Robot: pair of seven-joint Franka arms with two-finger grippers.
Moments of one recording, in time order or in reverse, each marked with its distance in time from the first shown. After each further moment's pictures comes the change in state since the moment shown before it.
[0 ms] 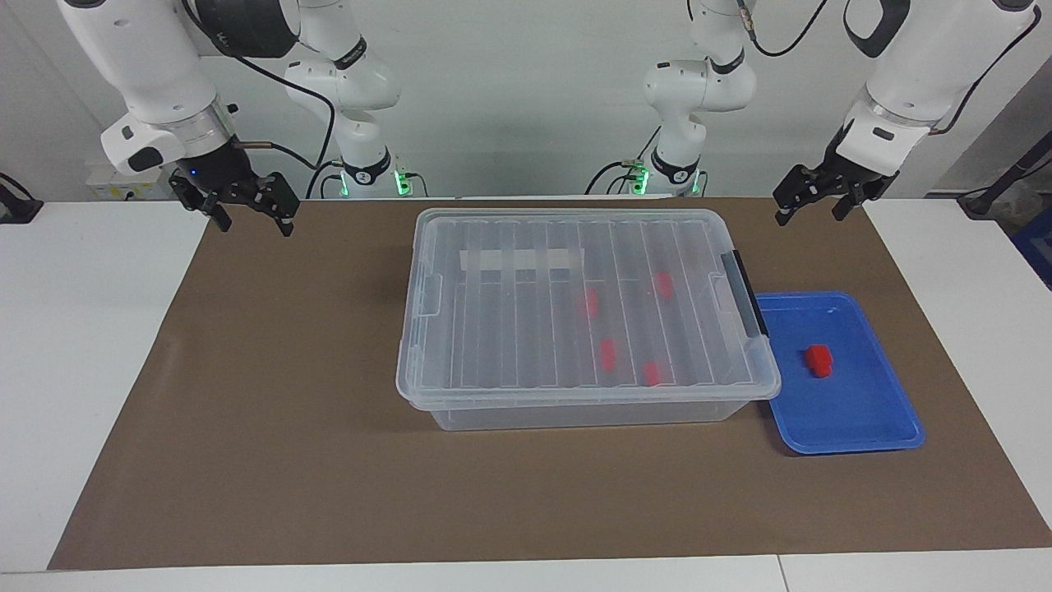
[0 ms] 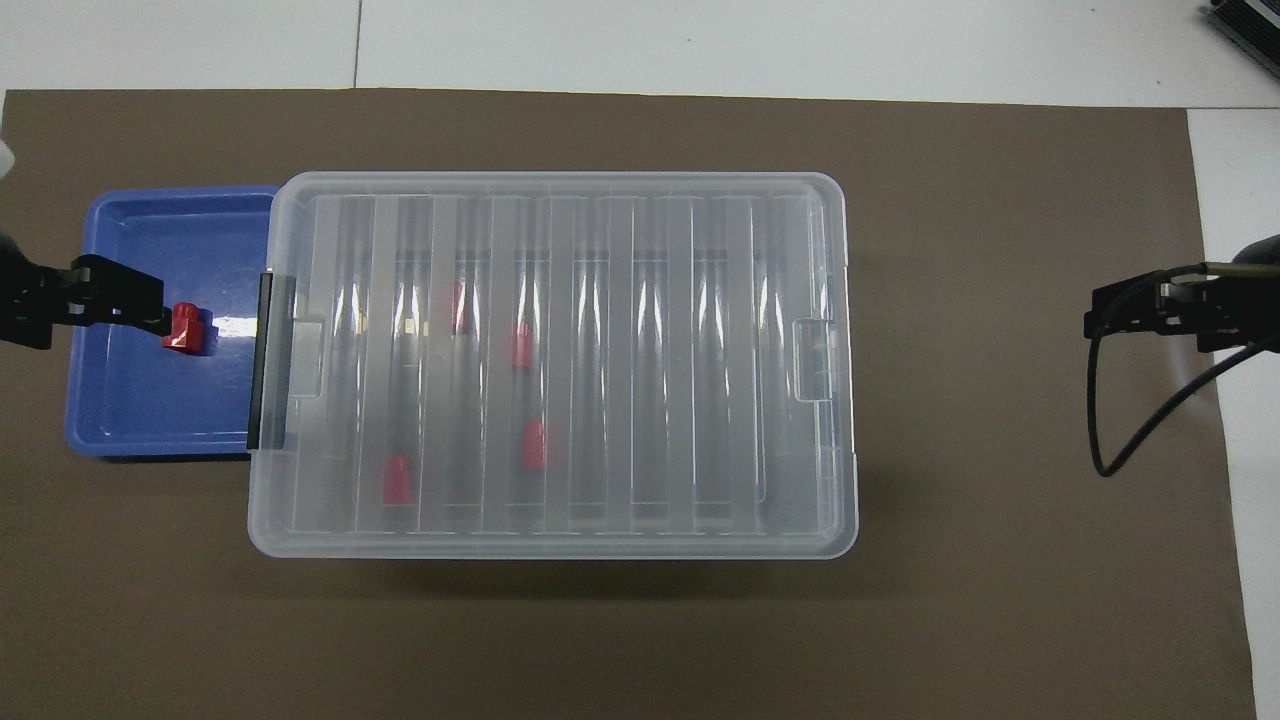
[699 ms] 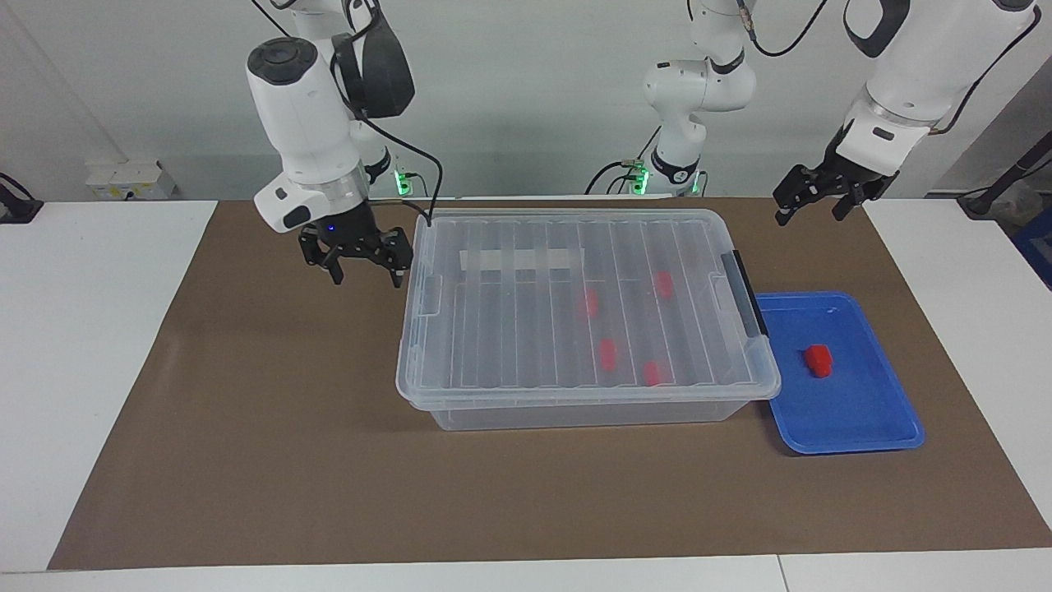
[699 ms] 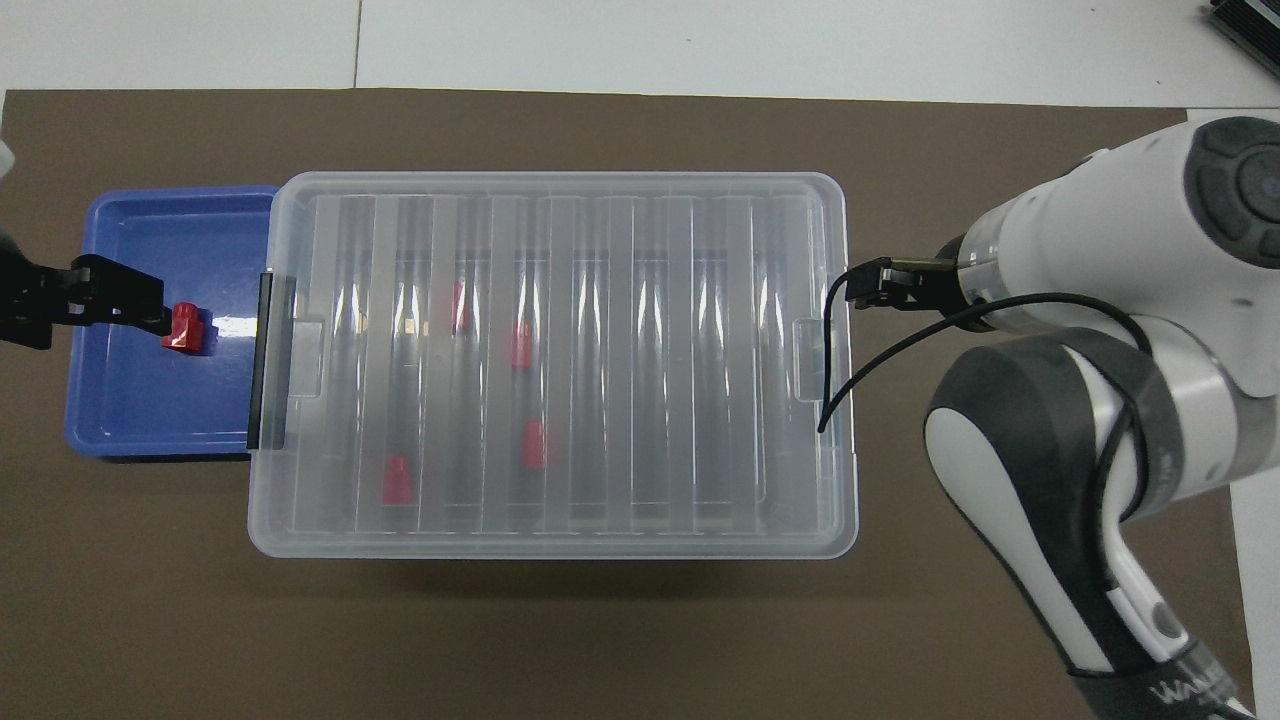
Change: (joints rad) left arm 0.000 0.000 0.000 0.000 0.000 0.000 0.000; right arm 0.246 0.103 0.011 -0.125 0.000 0.319 0.262
